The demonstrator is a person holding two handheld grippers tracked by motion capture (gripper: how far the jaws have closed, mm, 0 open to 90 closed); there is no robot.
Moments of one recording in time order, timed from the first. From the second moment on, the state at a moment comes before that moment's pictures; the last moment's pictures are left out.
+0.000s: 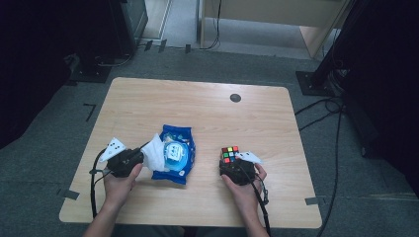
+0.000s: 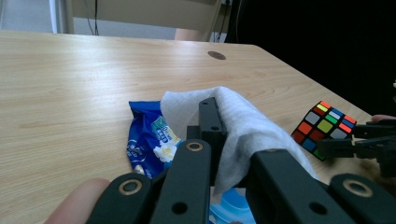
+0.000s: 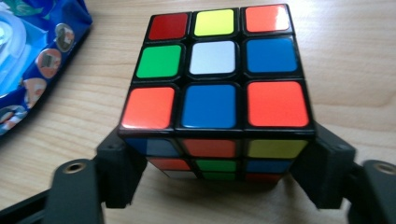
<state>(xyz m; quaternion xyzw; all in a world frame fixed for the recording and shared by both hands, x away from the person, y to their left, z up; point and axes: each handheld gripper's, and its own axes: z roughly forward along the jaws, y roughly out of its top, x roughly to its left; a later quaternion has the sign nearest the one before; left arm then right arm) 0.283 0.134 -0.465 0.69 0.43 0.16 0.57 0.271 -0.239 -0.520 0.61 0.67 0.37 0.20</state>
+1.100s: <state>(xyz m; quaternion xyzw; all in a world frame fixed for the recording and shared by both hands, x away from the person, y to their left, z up) 0.281 0.131 -0.467 0.68 0.44 0.19 0.55 0.262 -0.232 -0.494 0.52 0.71 0.43 0.19</state>
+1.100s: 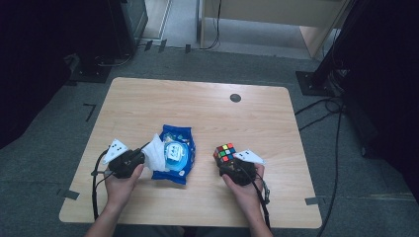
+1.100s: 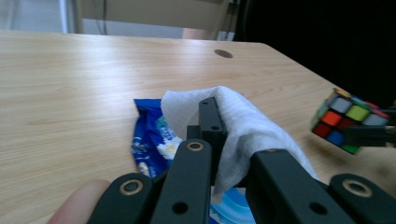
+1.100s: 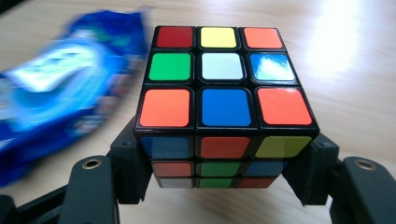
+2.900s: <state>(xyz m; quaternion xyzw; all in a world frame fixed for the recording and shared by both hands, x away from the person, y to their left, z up) 0.238 0.042 -0.457 0.78 0.28 0.20 0.53 0.231 -0.143 -0.471 0.36 0.82 0.42 0.16</state>
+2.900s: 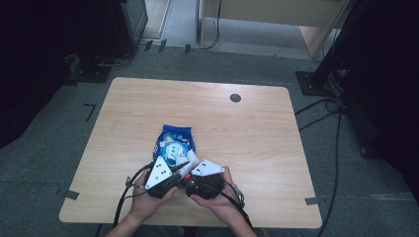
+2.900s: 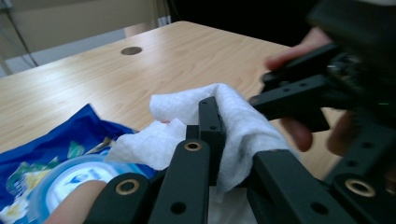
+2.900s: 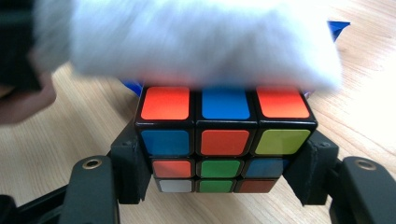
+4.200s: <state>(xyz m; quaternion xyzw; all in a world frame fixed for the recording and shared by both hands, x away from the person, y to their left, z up) 0.272 0.067 -0.479 0.79 0.37 0.20 0.44 0.233 -0.180 -0.449 0.40 0.75 0.50 0.17</state>
